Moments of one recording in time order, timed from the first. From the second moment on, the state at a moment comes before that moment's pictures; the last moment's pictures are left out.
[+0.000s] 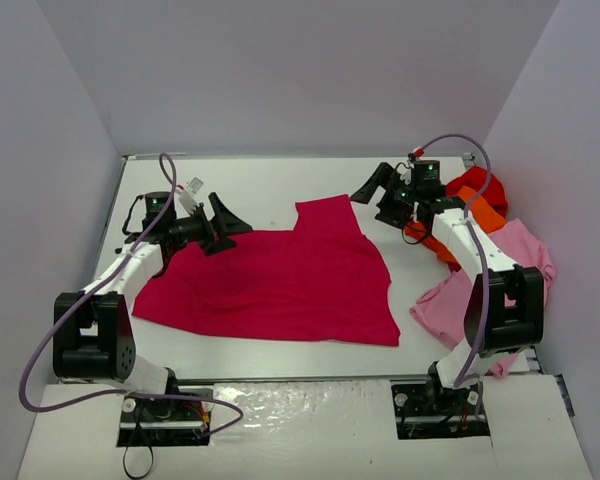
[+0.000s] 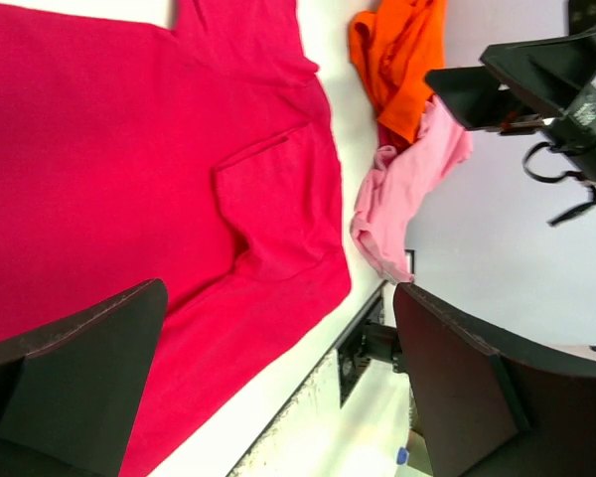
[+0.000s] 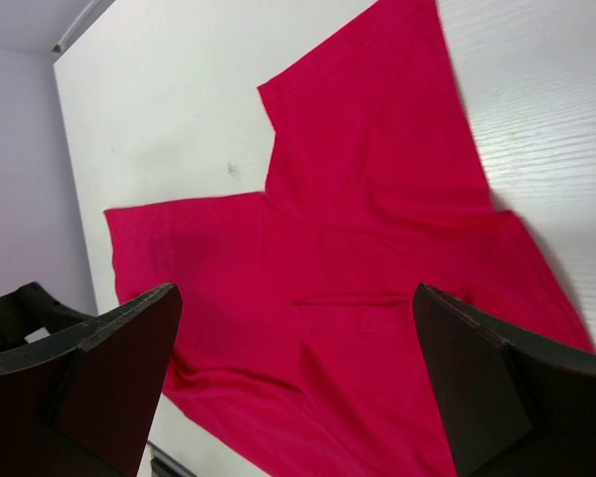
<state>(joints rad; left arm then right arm) -0.04 1.47 0.94 -0.09 0.89 -0.71 0.13 1.60 1.19 -0.26 -0.38 0.71</state>
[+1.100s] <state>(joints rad) -0.12 1.87 1.65 -1.02 -0.06 -0.37 0.42 2.09 1.59 -0.37 -0.01 0.51</state>
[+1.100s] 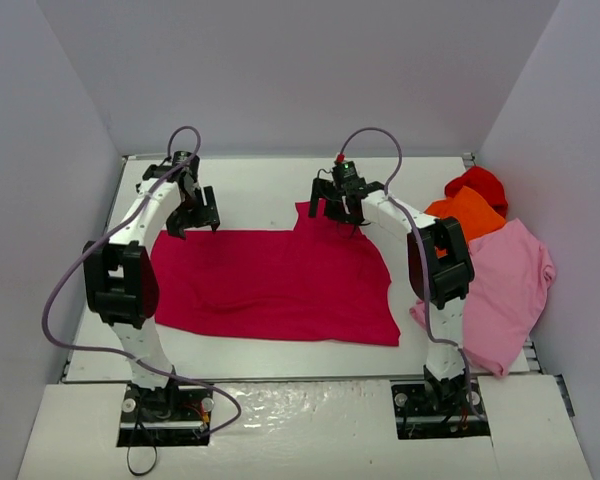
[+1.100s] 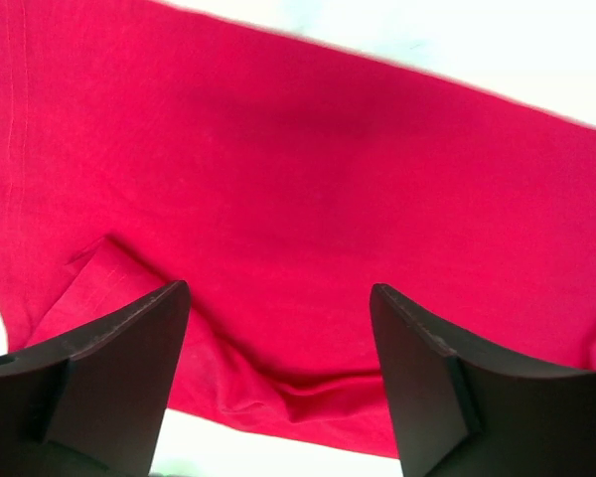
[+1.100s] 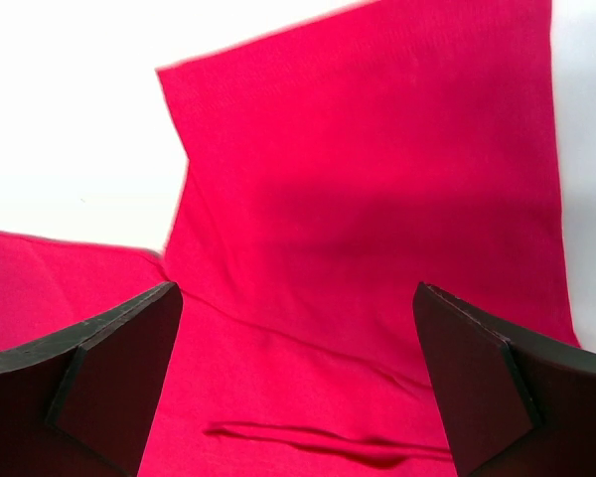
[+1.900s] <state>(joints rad) -0.12 2.09 1.79 -1.06 -0.24 -0.38 0.35 2.32 1.85 -0.37 -0.01 0.46</state>
